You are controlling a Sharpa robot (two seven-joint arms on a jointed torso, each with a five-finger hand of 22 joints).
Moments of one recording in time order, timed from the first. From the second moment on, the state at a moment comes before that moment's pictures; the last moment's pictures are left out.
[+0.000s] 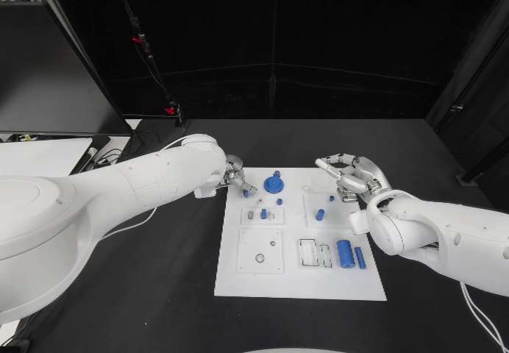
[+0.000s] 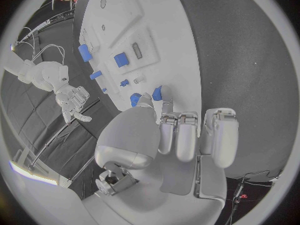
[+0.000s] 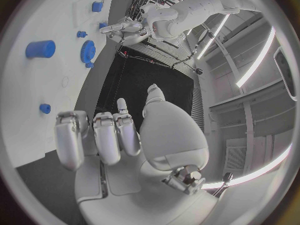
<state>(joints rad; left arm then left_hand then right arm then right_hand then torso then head) 1.35 -0.28 -0.24 0.74 -1.00 0.28 -0.26 1.29 0.17 -0.24 0.29 0.30 1.01 0.04 0.38 0.92 1.46 0.00 1.58 1.31 1.47 -0.04 1.57 1.31 0.01 1.47 0.08 1.53 1.31 1.17 -0.85 -0.13 1.49 -0.29 -0.57 0.36 1.24 0.06 -0.28 0.28 0.34 0.47 0.16 0.68 0.12 1.46 0.13 1.57 1.31 1.47 0.07 1.57 1.31 0.01 1.47 0.18 1.54 1.31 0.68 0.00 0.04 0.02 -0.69</state>
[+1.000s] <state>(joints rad) 1.35 -0.28 -0.24 0.74 -1.00 0.27 -0.25 1.42 0.07 0.08 0.30 0.36 1.01 0.05 0.34 0.95 1.46 0.00 1.58 1.31 1.47 -0.04 1.57 1.31 0.01 1.47 0.08 1.53 1.31 1.17 -0.85 -0.13 1.49 -0.29 -0.57 0.36 1.24 0.06 -0.28 0.28 0.34 0.48 0.16 0.68 0.12 1.46 0.13 1.57 1.31 1.47 0.07 1.57 1.31 0.01 1.47 0.18 1.54 1.31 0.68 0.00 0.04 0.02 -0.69</state>
